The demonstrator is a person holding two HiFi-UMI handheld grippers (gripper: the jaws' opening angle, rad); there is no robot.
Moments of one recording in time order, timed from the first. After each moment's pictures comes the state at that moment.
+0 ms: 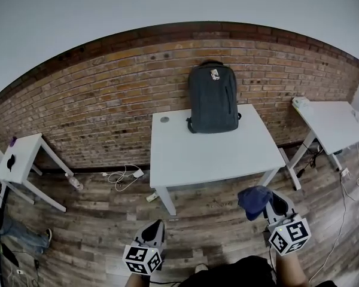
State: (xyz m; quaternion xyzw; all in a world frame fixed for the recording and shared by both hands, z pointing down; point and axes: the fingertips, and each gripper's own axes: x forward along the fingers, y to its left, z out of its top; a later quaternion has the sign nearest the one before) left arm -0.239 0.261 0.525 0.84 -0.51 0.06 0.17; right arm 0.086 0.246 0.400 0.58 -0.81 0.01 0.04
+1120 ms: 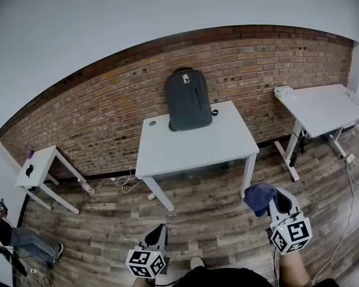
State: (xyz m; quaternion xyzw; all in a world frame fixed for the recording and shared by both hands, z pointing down) left arm -0.061 0.427 0.495 0.83 -0.53 0.08 0.13; right arm 0.285 0.407 0.391 0.60 -0.80 -0.03 -0.01
